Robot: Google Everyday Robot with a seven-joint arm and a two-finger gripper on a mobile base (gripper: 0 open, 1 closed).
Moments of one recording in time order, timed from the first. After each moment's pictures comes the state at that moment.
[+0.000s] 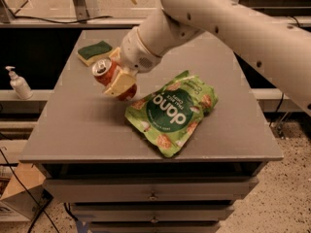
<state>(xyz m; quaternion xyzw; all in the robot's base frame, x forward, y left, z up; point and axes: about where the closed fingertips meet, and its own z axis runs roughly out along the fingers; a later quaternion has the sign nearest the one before) 0.554 0.106 0.894 -0.72 0.57 0.24 0.32</state>
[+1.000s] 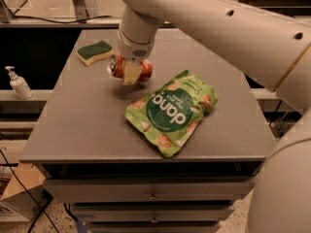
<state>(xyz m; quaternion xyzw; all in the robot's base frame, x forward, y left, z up) 0.636 0.074 0.866 -0.79 0.58 -0.02 0.21</state>
